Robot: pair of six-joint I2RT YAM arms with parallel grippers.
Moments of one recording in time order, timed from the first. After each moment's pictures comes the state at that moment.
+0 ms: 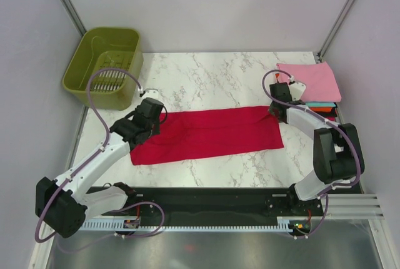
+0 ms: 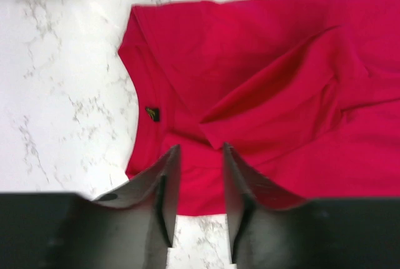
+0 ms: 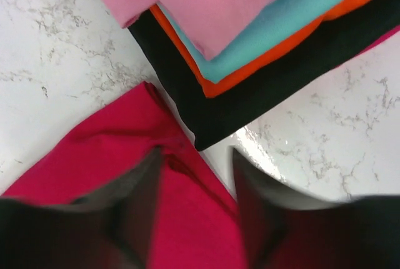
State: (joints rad) left arm -0.54 1.10 0.89 -0.64 -0.49 -0.33; right arm 0.17 1.60 0.94 -0.27 0.53 0.63
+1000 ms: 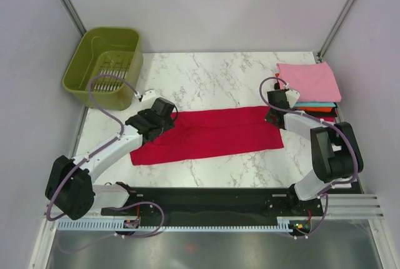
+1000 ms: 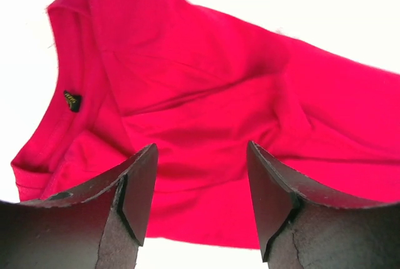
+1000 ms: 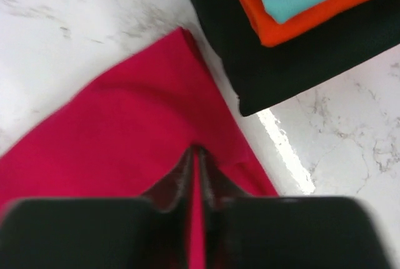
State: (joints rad) left arm -0.58 1.27 0.89 -0.56 -0.52 -0.80; right arm 0.20 1.57 0.82 -0.15 0.39 0.65
